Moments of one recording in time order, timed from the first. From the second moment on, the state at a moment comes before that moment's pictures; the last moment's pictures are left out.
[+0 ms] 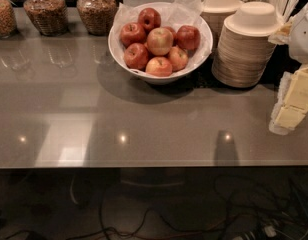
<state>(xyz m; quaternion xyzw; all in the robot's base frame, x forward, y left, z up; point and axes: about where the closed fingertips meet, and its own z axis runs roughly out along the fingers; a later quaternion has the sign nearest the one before) 0.439 -0.215 0.982 -0.60 0.78 -0.04 0.17</state>
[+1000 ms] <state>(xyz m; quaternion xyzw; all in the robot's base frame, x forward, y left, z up) 0.466 -0.207 0.978 -0.59 0.78 -0.03 0.23</state>
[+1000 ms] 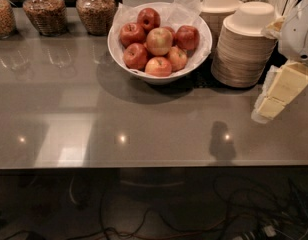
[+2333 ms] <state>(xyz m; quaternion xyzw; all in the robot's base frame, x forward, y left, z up) 0.638 -0.108 0.993 -0.56 0.71 -0.04 0.42</state>
